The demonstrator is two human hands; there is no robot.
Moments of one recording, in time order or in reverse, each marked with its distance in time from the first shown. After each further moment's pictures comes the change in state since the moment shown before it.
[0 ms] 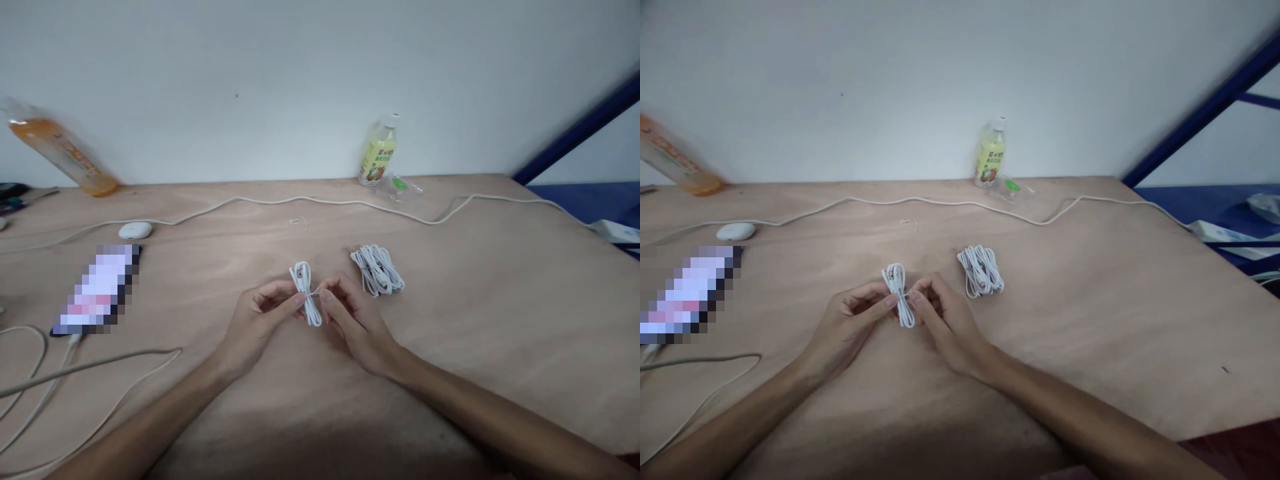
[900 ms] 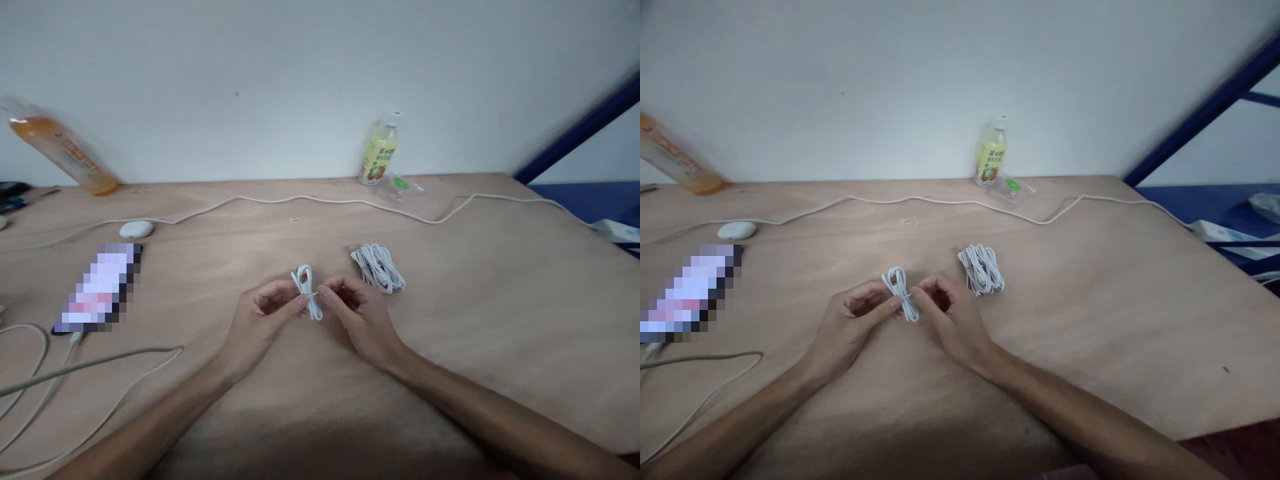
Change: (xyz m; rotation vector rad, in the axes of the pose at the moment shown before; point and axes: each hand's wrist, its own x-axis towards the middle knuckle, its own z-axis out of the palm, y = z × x) left_hand -0.002 0.000 0.003 0.084 0.066 0.043; right_hand 0.006 -0.001 -0.004 -0.138 0.122 -0.028
